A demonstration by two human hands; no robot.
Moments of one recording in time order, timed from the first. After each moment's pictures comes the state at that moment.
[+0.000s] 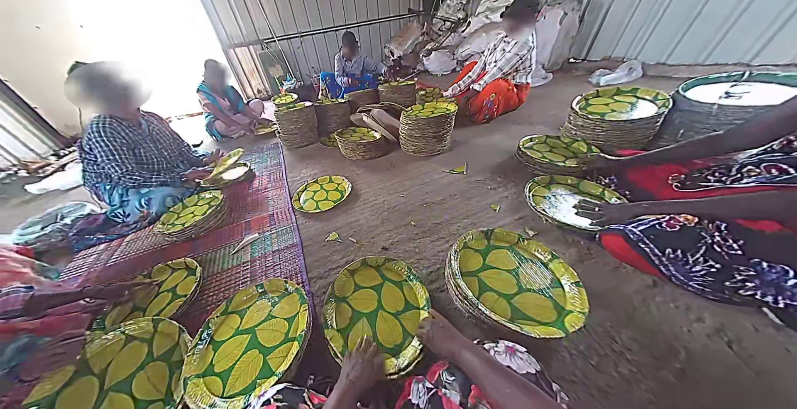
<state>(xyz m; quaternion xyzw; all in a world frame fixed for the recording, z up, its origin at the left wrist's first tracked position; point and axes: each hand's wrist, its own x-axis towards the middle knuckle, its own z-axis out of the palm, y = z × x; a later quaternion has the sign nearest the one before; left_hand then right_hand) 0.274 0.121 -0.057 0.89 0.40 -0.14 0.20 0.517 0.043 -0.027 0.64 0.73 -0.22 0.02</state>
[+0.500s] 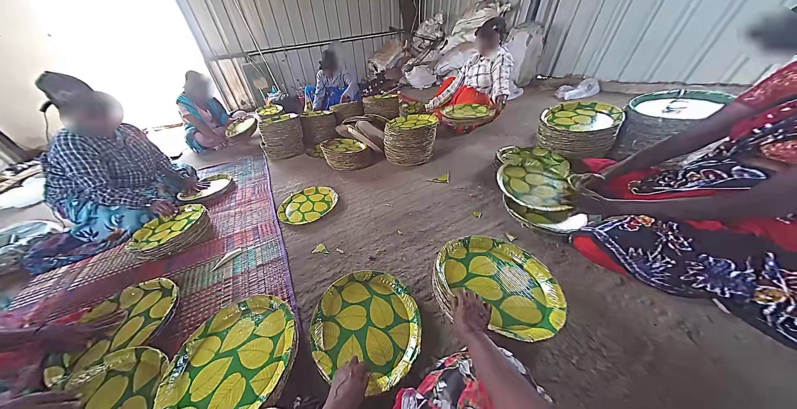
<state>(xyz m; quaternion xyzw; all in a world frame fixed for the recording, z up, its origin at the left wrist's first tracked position) 0.284 0.130 -0.051 0.86 0.40 -0.19 0.26 0.581 0.027 0.007 0.94 0.31 -0.10 -0.13</state>
